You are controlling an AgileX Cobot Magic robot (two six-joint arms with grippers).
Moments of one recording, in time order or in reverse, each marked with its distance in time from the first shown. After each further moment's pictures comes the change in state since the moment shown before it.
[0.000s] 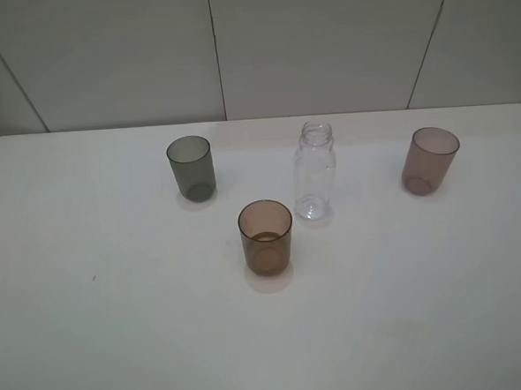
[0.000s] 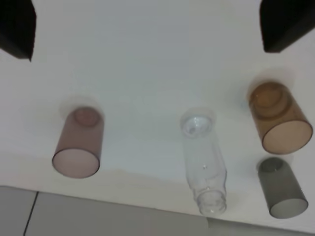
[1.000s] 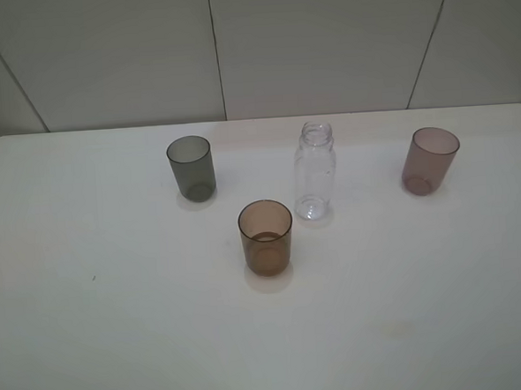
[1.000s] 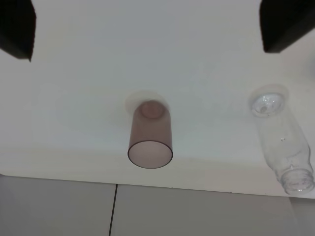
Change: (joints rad) left arm 0.000 0.000 0.000 0.000 0.000 0.000; right arm -0.225 0.001 0.028 -0.013 -0.046 -0.023
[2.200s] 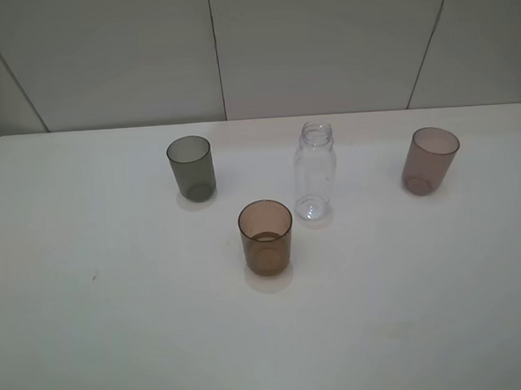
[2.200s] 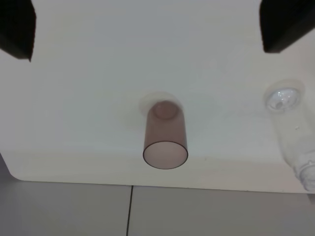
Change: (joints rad) left arm 0.000 0.000 0.000 0.000 0.000 0.000; right arm -0.073 0.000 0.000 -0.001 0.000 0.000
